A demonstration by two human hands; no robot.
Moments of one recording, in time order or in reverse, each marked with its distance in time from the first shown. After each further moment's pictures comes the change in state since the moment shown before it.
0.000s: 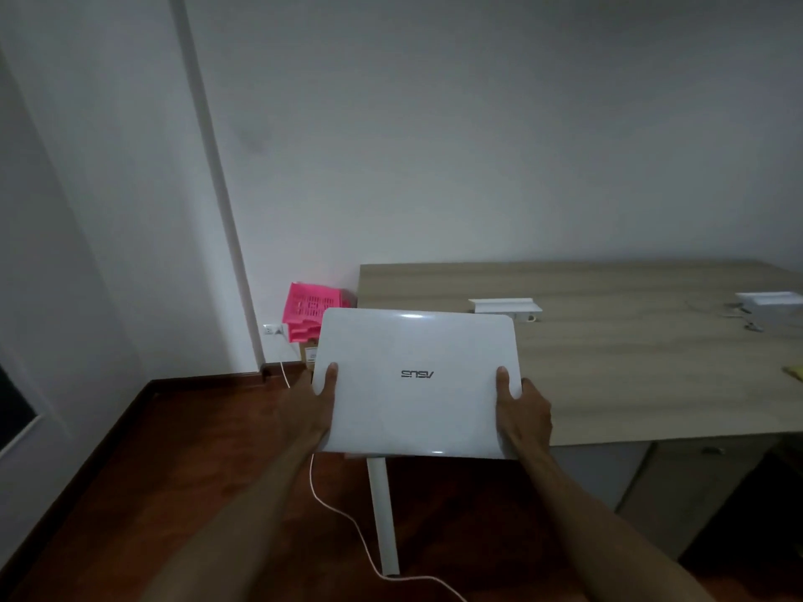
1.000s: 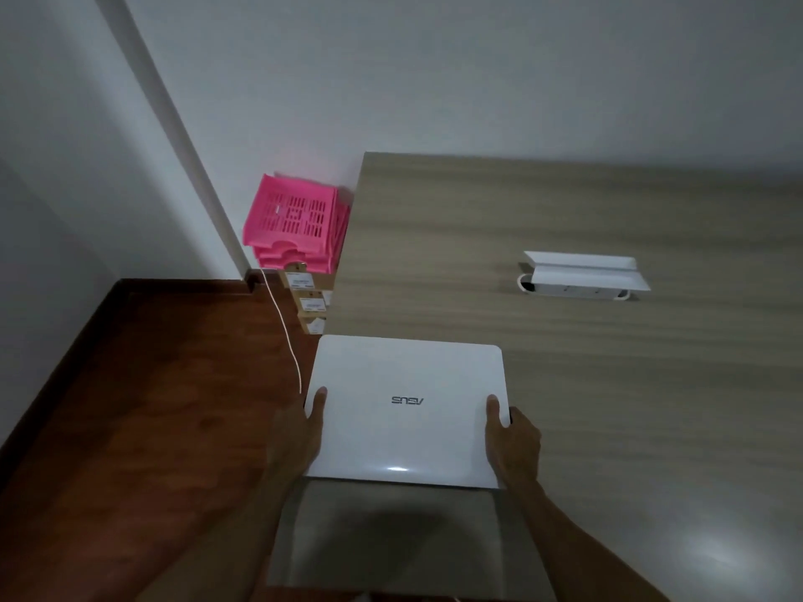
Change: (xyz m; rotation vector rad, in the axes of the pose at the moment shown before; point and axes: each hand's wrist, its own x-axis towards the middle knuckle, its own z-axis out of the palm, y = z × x) left_hand 0.253 -0.076 0.304 0.247 -0.136 -0.465; right_hand 0.308 0.147 0.273 -0.217 -0.282 0.303
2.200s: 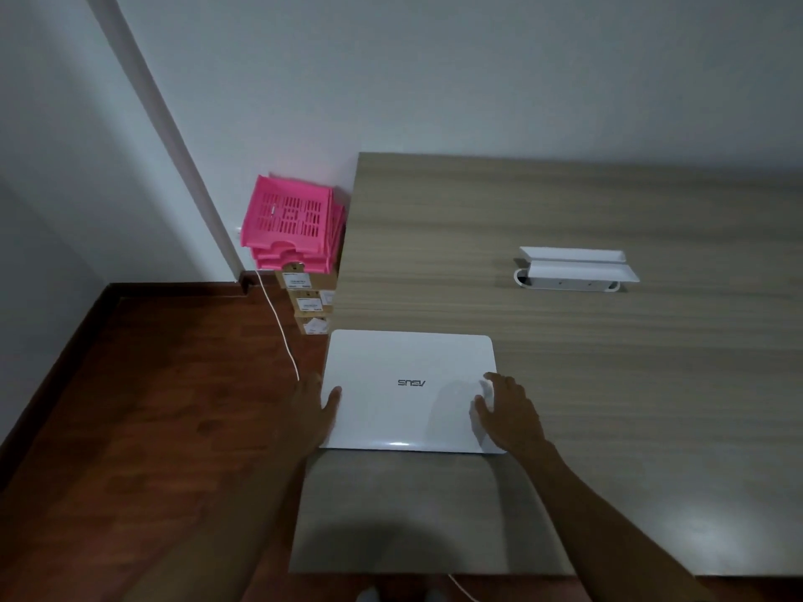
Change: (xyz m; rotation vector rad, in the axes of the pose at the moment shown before) left_hand 0.048 -0.040 0.010 0.219 -0.137 0.340; right_hand 0.007 -0.014 -0.004 -0.489 -0.181 -0.441
